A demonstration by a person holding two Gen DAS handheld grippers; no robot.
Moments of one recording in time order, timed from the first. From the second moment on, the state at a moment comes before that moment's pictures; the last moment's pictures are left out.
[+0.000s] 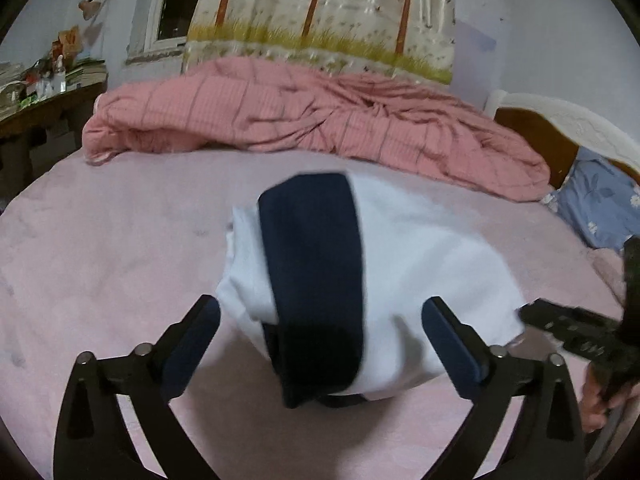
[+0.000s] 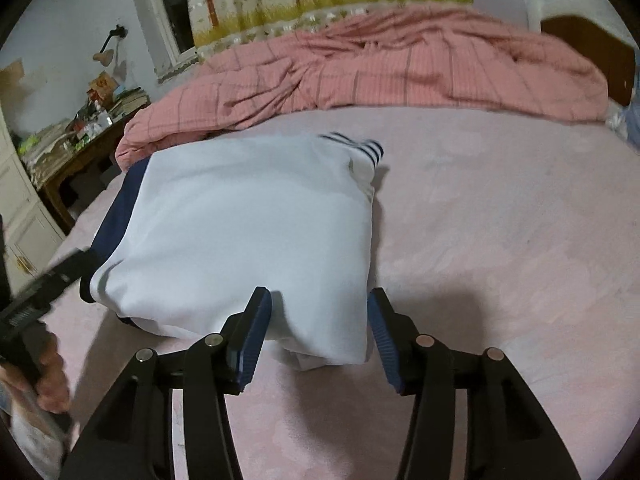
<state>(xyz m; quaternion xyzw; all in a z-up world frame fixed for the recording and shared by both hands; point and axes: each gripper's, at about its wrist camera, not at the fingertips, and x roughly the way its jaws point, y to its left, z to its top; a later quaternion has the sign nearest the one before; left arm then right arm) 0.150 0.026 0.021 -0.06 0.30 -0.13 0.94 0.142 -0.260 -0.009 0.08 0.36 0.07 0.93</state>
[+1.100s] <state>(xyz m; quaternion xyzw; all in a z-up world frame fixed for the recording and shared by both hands) 0.220 0.033 -0.064 -0.32 0.44 -0.26 0.80 0.223 -0.316 -0.074 0.33 0.40 0.22 0.83</state>
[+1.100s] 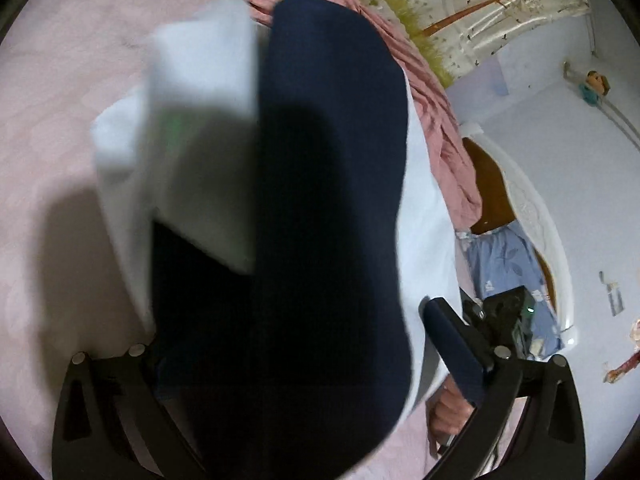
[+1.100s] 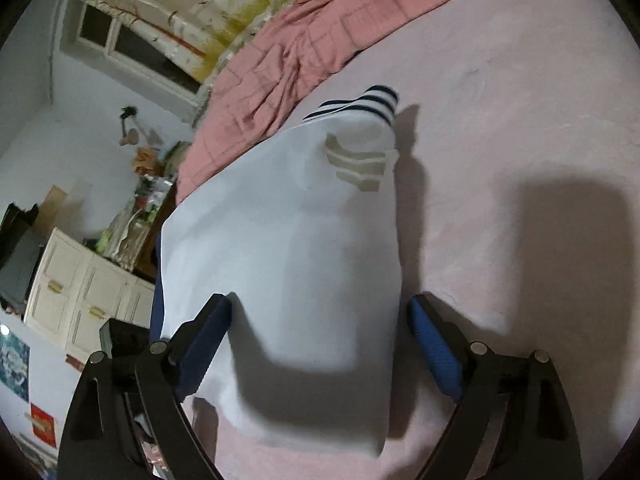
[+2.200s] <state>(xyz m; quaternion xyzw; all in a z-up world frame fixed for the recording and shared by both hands) 0.214 -0.315 0.120 -0.01 0.19 -0.48 0.86 0.091 -0.527 0.111 0.16 0.14 -0.02 0.98</state>
